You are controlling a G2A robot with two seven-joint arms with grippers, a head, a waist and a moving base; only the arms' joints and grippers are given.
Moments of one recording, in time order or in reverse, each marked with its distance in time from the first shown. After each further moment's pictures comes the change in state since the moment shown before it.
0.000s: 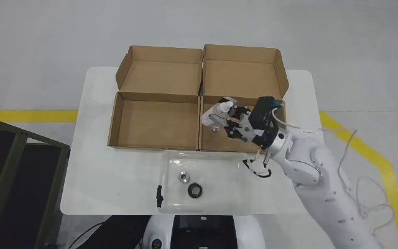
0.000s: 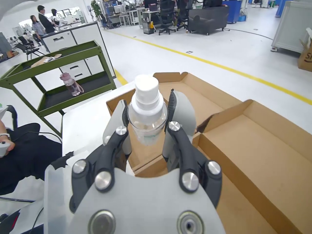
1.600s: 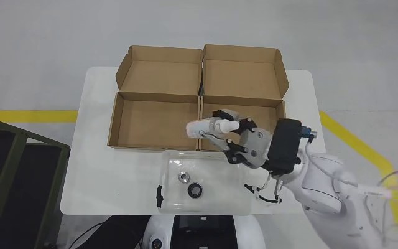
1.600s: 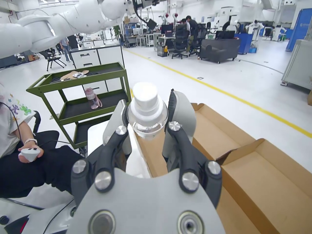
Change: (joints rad) left arm 0.000 0.000 0.000 0.000 0.000 0.000 0.000; right arm -0.097 0.026 0.046 -0.338 0.063 -0.004 -0.023
